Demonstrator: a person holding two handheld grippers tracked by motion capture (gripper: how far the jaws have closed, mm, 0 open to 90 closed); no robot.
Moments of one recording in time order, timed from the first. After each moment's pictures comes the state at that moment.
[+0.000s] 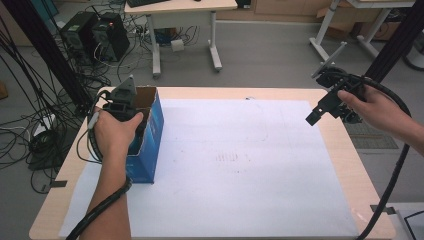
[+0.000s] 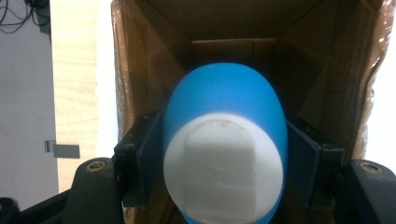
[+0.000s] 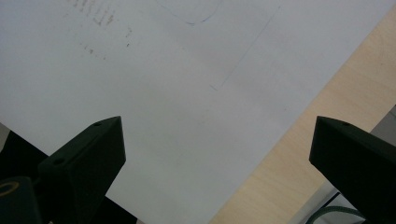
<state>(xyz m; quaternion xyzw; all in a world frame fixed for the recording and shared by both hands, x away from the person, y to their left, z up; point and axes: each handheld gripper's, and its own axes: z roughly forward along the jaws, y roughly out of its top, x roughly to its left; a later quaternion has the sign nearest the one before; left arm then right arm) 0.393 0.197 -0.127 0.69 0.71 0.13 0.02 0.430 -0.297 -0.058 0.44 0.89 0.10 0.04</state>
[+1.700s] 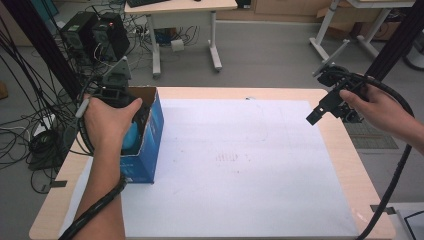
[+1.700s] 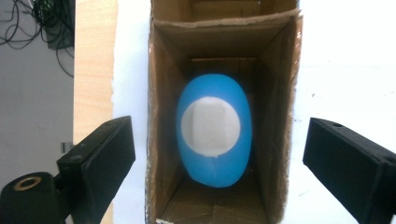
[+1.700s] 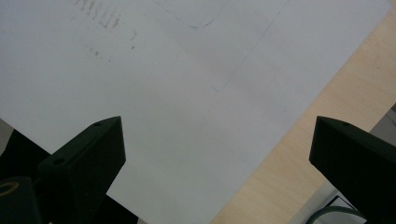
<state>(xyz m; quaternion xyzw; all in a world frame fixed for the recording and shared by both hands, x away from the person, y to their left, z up) 0.368 0.191 -0.072 0.69 0.71 0.15 0.06 0.421 -0.296 -0.052 0.43 0.89 0.10 0.04</state>
